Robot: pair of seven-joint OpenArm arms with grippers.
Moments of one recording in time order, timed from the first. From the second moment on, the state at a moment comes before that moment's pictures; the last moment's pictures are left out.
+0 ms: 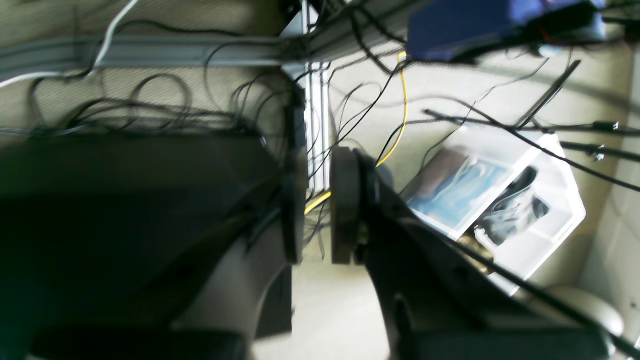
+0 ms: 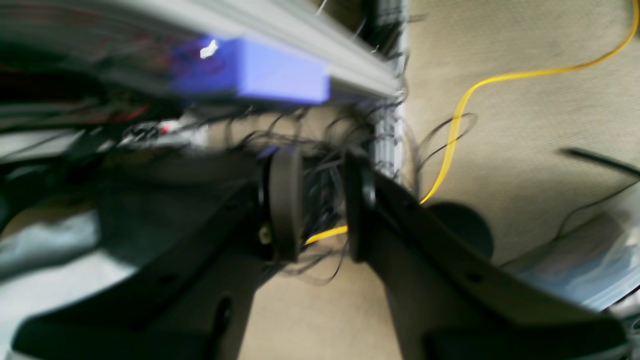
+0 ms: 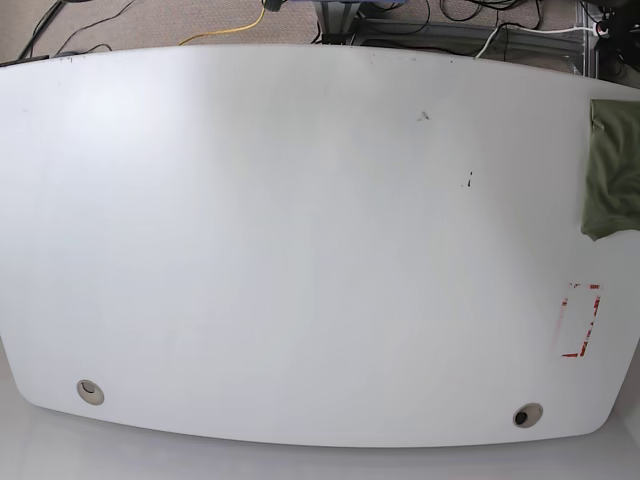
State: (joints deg) left arm 55.5 -8.3 -15.0 61.5 -1.4 -35.6 -16.3; right arm -58.4 7.5 6.9 62.8 12.0 36.5 20.3
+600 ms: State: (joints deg) left arm 29.7 -9.1 -13.7 30.5 7.2 -25.7 -15.9; right arm -36.8 10.1 4.0 34.9 11.5 35.2 20.3
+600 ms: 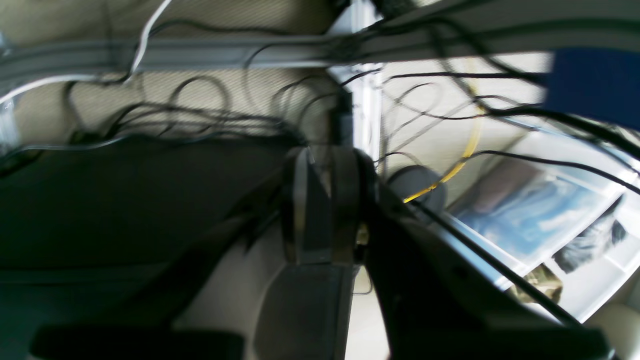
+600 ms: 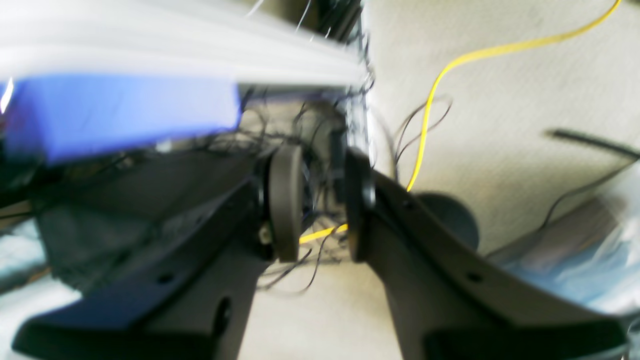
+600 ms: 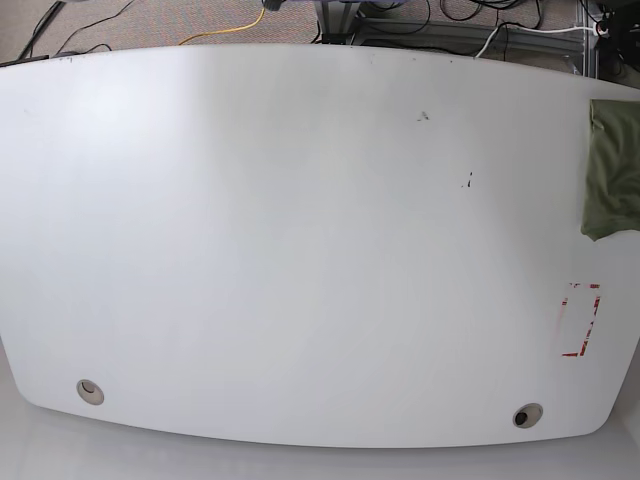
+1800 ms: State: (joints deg) left arm 6.4 -8.7 -13.6 4.4 12.2 -8.7 -3.5; right arm -19.1 10.3 -1.3 18.5 11.5 25.5 9.7
